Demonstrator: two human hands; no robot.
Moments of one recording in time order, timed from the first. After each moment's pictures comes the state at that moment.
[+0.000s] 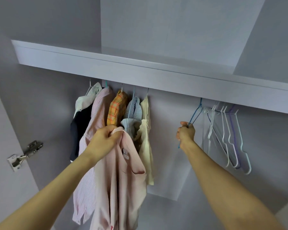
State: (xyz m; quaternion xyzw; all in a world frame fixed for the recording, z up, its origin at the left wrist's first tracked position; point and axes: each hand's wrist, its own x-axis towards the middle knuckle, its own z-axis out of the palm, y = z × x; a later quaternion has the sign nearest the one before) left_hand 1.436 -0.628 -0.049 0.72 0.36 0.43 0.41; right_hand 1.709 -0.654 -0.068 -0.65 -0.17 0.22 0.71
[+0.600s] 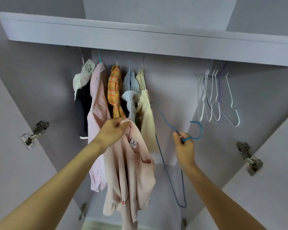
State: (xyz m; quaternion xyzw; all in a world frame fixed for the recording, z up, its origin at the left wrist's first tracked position) left_hand 1.408 -0.662 -0.080 0.74 0.38 0.29 0.47; right_hand 1.596 -0.781 -0.164 -0.69 -0.27 0.07 0.66
